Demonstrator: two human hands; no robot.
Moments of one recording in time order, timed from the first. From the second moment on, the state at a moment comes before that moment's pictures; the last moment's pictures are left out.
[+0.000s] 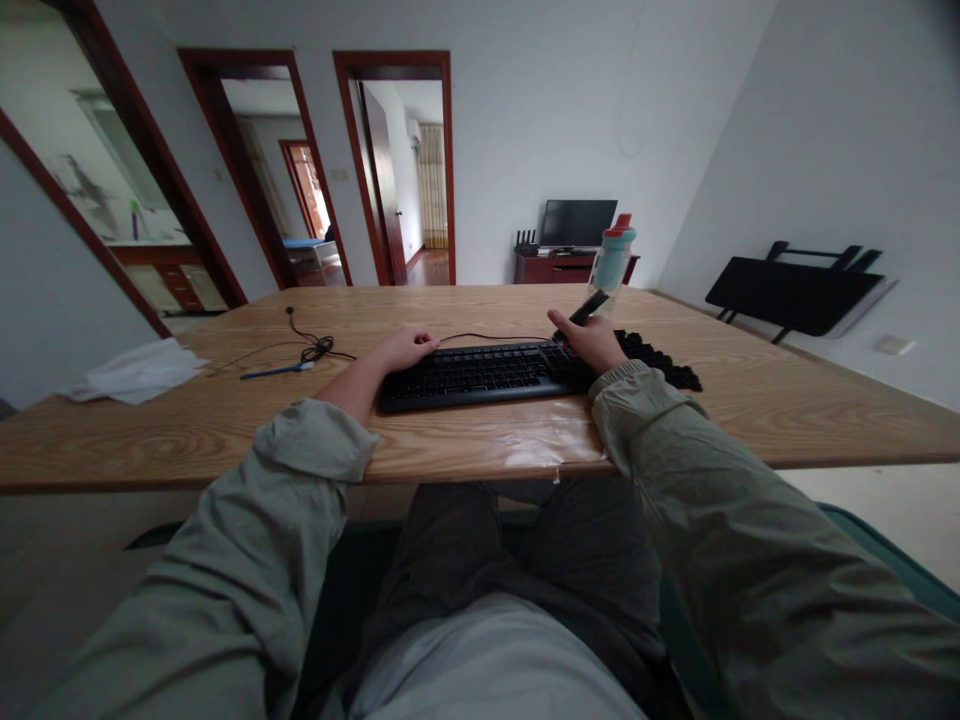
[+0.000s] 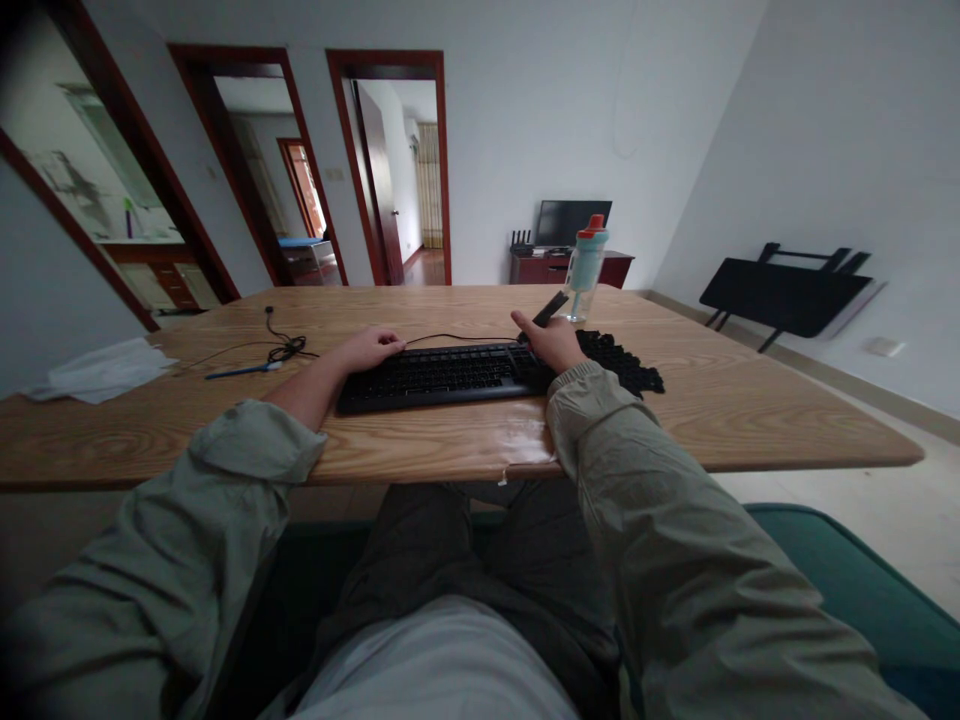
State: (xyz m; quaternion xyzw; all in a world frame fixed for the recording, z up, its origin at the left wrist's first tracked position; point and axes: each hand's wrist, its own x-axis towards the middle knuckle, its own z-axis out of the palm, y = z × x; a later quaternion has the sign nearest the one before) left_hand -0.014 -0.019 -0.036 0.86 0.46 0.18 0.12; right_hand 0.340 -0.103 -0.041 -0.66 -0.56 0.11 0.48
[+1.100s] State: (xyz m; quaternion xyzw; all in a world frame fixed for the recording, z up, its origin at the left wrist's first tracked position) left_hand -0.013 -0.017 -0.036 0.86 0.46 0.17 0.13; right_hand 0.321 -0.109 -0.038 -0.54 -0.63 0.27 0.49
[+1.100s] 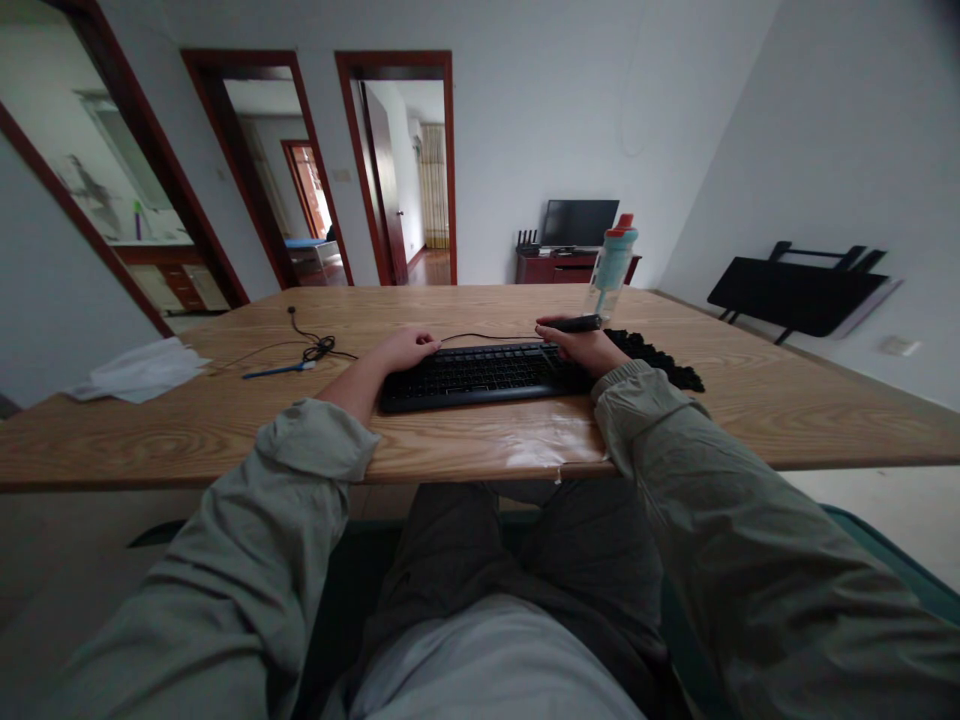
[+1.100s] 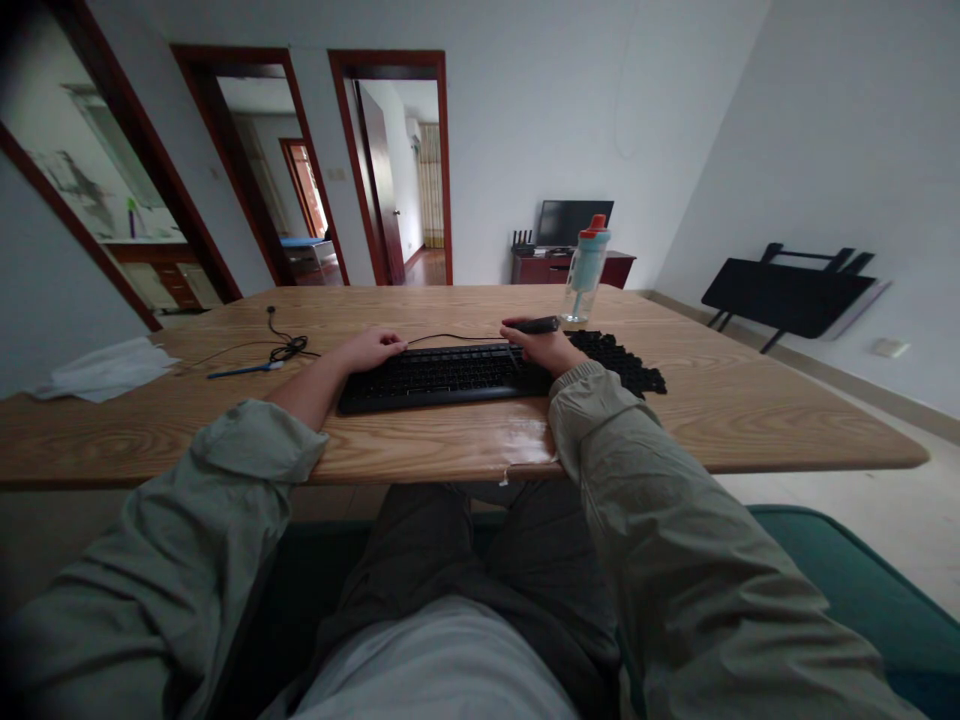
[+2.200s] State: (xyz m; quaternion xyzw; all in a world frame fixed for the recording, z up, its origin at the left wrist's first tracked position) left_hand -0.016 -0.011 -0.040 0.86 0.46 0.17 0.12; right_hand 0.337 -0.107 -0.040 -0.57 -0.60 0.26 0.50
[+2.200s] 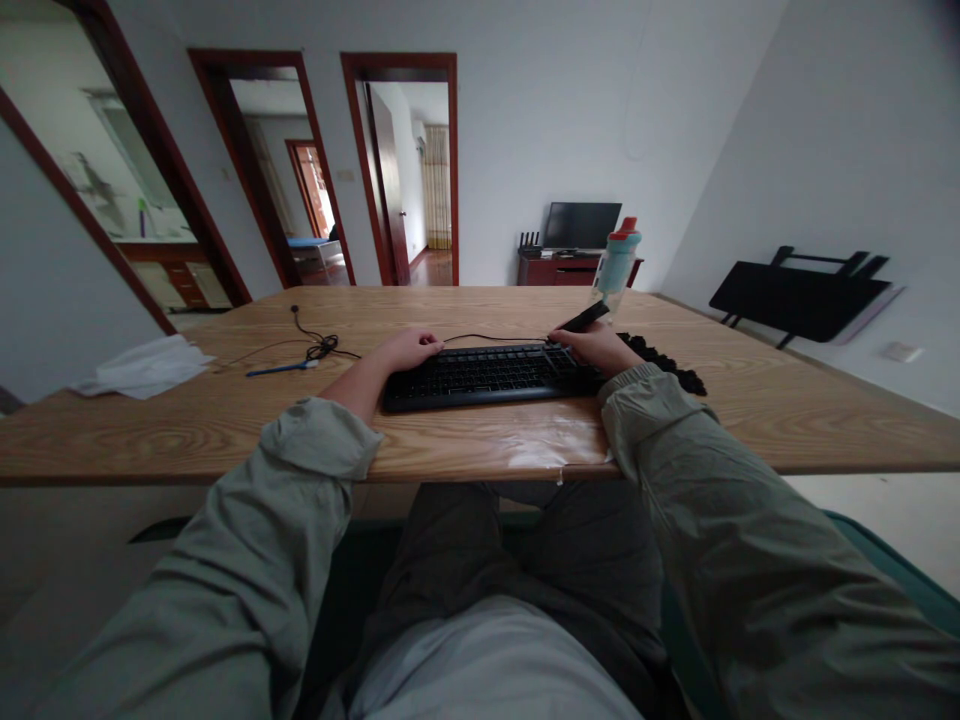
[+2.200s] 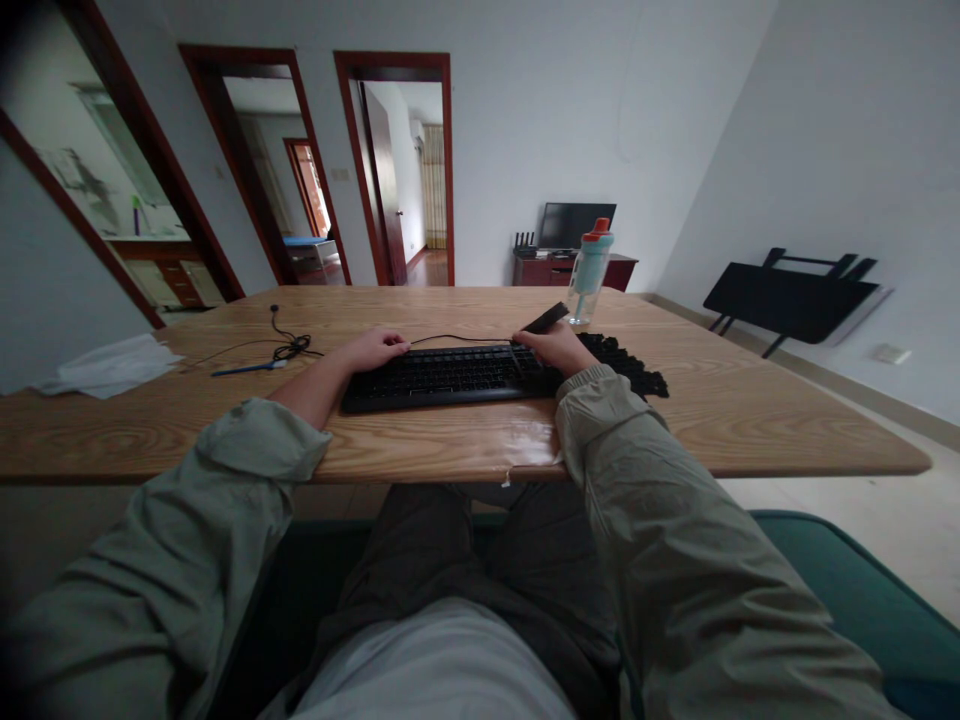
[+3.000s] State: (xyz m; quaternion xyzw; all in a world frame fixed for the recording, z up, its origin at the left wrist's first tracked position) left_hand -0.017 -0.011 -0.042 0.87 0.45 0.17 0.11; right_hand 0.338 -0.111 -0.029 -0.59 -0.63 0.20 0.46
